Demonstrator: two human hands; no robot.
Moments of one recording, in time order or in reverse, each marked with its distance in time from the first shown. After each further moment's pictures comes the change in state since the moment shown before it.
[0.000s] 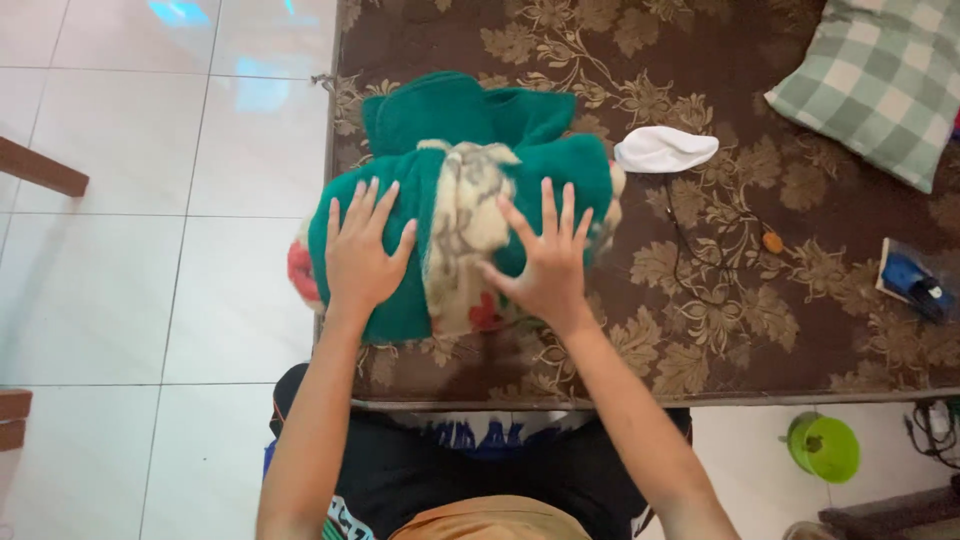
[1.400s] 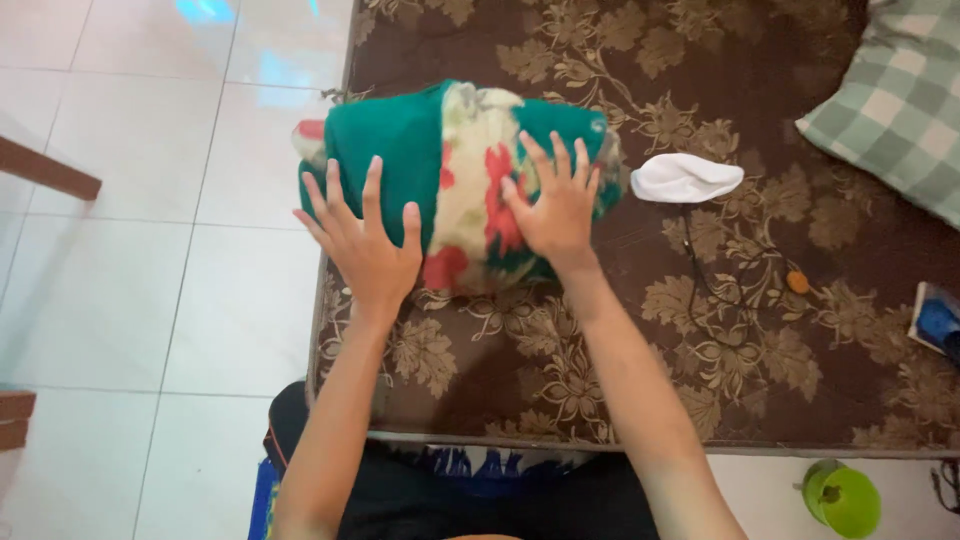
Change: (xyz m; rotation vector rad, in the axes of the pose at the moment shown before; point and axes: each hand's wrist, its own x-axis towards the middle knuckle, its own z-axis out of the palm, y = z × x) left_hand 0.045 0.019 0.027 0.166 0.302 -0.131; right_hand 0.103 0.062 0.060 0.085 -0.042 0.201
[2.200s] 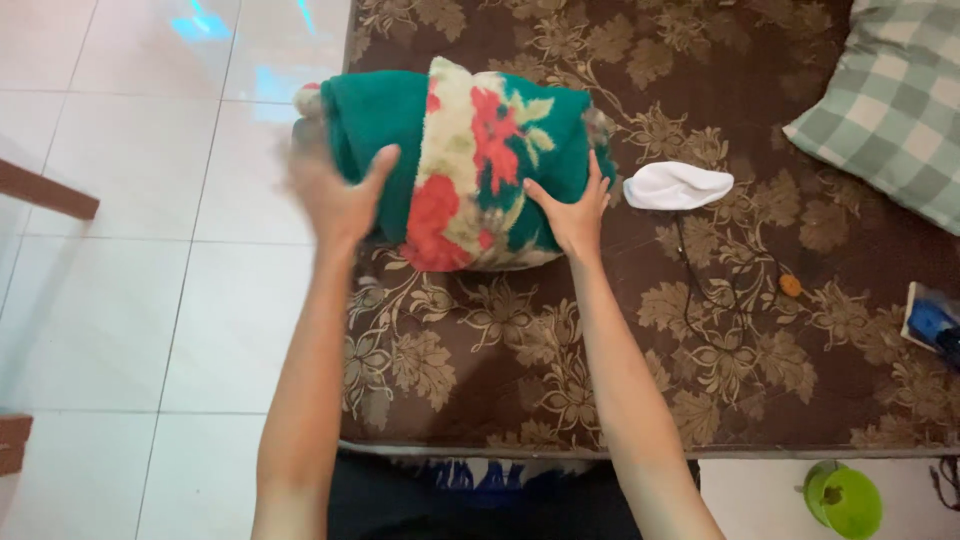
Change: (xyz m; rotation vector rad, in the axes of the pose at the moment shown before) left_hand 0.071 -0.074 0.061 -0.235 -0.097 0.006; right_hand 0.008 0.080 0.045 0.438 0.055 0.511
